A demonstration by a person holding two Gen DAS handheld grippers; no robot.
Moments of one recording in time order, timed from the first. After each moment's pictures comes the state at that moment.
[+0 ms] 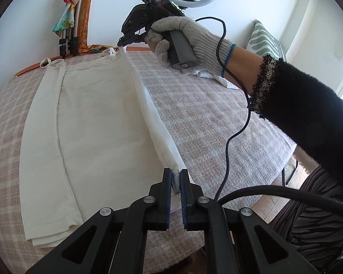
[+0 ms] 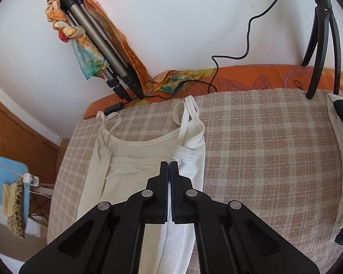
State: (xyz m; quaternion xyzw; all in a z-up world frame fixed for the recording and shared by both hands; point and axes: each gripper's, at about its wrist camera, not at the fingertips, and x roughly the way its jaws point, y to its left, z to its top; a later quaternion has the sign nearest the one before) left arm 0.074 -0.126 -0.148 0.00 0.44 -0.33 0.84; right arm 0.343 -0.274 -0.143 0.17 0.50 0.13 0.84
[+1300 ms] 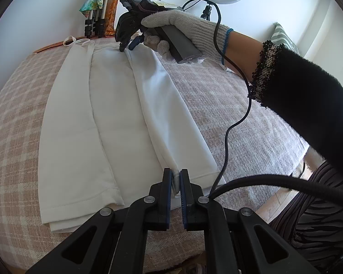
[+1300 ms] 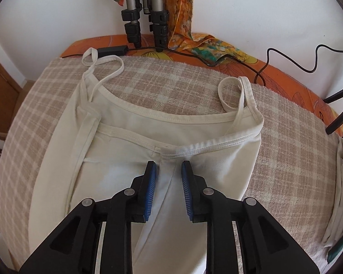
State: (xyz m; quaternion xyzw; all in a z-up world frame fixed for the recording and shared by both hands) left arm 0.077 -0.086 -0.172 -0.02 0.47 -0.29 0.84; right arm 0.371 -0.168 -0.190 -0.04 0.57 0.09 0.82
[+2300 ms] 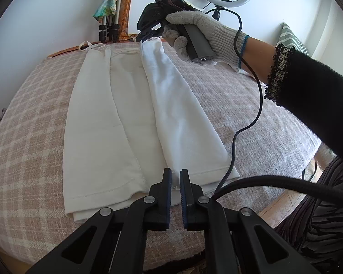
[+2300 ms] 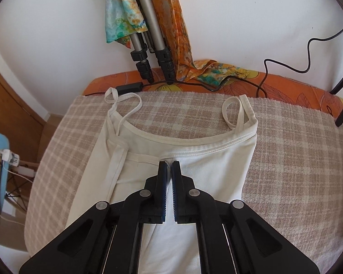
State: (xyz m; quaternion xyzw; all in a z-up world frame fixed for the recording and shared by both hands) left arm 0.068 -0.070 -0.168 0.01 0.45 -0.25 0.85; right arm 0.360 -0.192 -0.161 0.08 0.50 0.13 0.85
